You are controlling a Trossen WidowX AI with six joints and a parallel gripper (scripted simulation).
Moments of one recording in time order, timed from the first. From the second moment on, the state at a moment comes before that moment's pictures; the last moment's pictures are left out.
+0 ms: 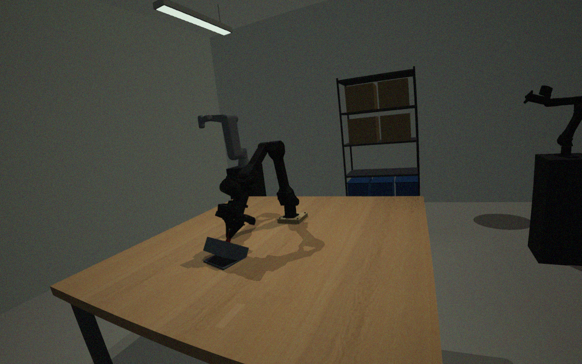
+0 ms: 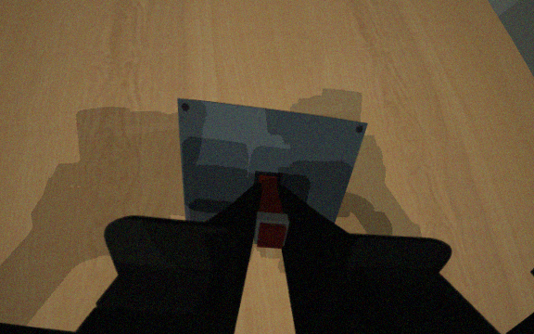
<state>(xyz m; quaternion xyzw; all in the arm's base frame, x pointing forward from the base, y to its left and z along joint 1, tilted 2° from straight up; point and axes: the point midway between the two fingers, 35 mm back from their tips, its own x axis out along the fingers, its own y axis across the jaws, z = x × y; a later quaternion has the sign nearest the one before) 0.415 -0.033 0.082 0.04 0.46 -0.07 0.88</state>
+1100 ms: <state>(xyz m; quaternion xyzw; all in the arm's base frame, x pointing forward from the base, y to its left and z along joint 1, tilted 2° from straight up) 0.407 -0.031 0.095 0.03 0.47 -0.07 0.88</state>
